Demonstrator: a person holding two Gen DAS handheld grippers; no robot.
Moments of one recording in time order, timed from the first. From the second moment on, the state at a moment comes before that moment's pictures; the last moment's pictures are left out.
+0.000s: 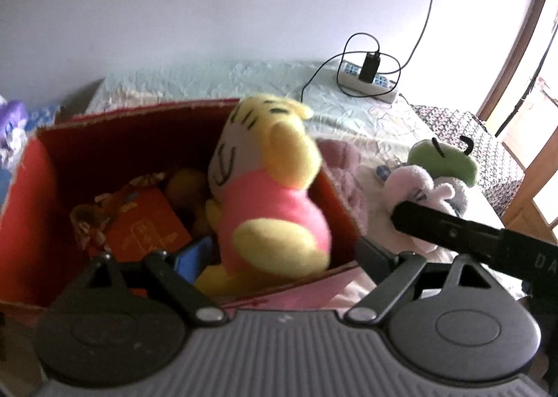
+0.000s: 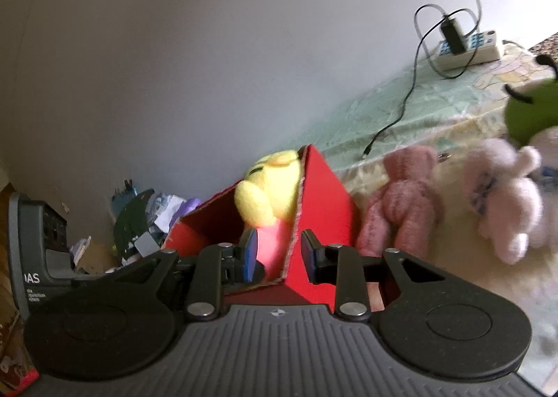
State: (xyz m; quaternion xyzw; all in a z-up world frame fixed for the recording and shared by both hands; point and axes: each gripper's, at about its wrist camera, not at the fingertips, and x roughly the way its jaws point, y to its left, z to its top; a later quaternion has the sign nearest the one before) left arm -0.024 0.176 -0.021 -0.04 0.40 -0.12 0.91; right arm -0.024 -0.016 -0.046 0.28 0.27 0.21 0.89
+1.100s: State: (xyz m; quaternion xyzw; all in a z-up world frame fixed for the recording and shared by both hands) left arm -0.060 0.123 0.046 0.05 0.31 0.03 0.95; right arm 0.004 -0.170 -0.078 0.31 0.34 0.16 0.87
